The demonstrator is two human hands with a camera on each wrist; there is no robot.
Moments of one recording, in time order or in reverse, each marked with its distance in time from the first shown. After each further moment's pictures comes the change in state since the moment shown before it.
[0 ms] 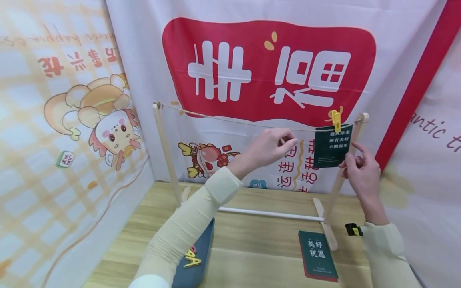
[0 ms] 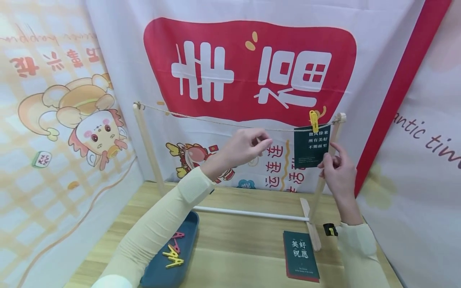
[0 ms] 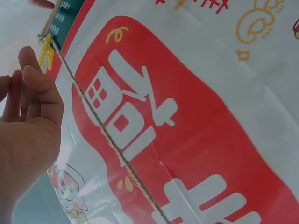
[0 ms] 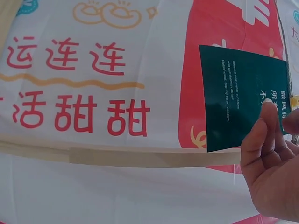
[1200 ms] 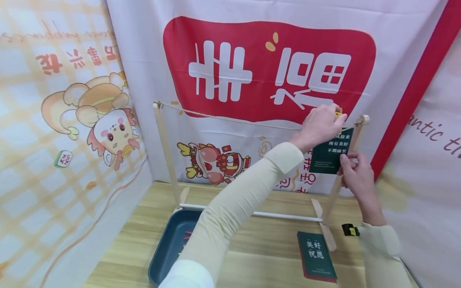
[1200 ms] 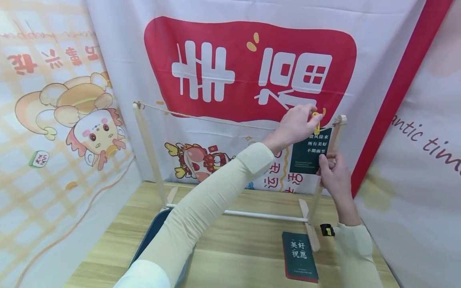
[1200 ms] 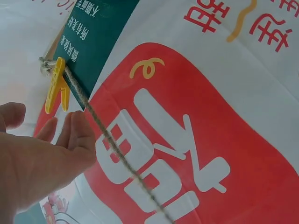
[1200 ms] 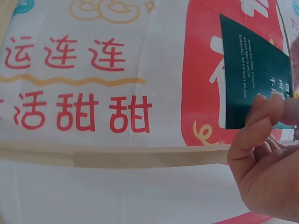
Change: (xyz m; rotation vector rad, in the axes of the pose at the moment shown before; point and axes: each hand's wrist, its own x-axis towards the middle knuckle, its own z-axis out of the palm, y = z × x) left_hand 0.116 0.054 0.053 0.057 0.054 -0.284; right_hand -0.001 0.000 -0.002 -0.117 -0.204 0.100
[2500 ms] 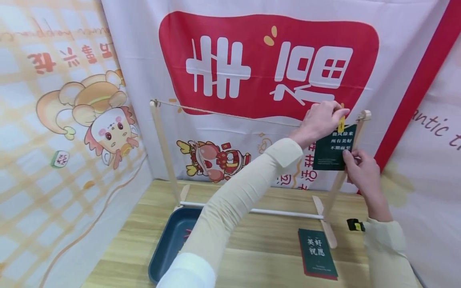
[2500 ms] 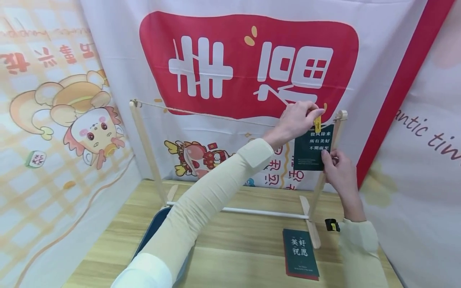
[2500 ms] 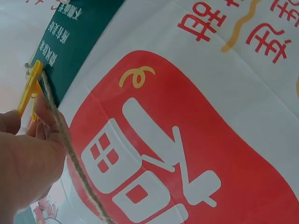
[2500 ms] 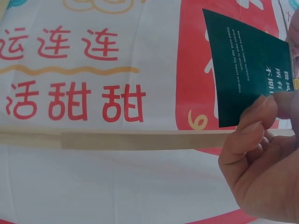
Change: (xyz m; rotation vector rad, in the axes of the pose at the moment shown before) left_hand 0.013 -0.006 0.009 -0.104 -0.014 -0.015; right_hand 0.012 0.010 -0.009 -0.099 0.001 -0.004
